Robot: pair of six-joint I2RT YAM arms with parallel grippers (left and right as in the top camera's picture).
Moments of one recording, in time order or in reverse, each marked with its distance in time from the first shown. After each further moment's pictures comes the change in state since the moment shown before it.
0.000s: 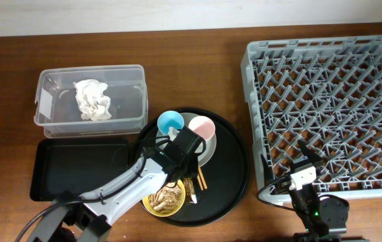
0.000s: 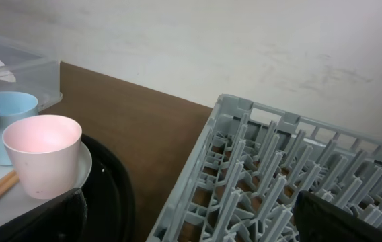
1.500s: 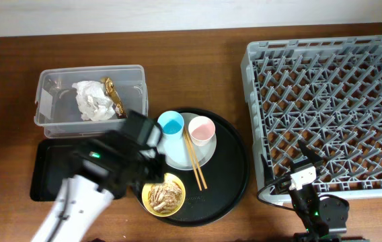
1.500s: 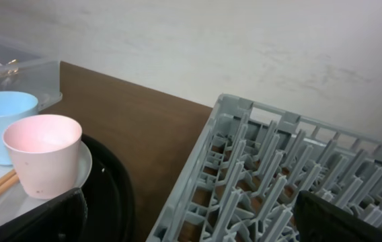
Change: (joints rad) left arm 0.189 -0.377 0.318 -0.757 0.202 0.229; right arm 0.000 0.000 0.000 0.000 0.000 0.000
